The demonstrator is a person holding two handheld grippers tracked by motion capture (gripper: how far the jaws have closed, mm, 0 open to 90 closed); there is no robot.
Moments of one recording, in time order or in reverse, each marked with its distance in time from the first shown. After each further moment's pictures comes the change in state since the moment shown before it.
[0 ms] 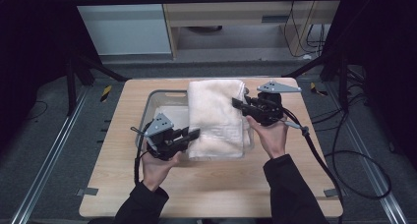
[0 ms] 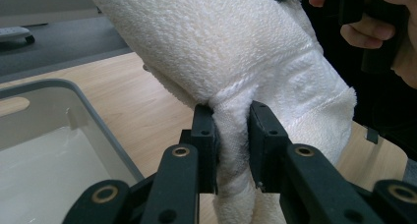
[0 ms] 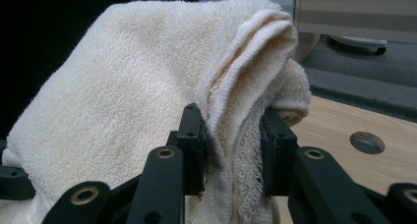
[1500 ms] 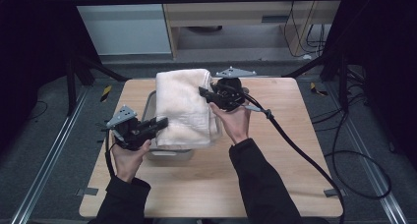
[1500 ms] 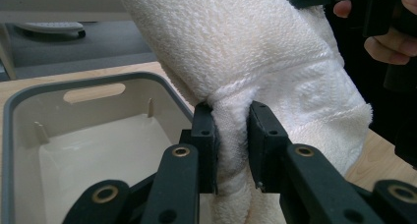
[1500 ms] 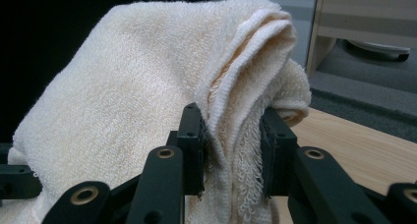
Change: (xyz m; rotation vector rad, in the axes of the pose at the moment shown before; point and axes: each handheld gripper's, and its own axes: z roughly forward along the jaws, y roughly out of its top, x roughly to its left) left arm 0.067 -0.004 -0.045 -0.045 0.122 -0.106; right arm 0.048 0.034 0.077 0.018 0.022 -0.028
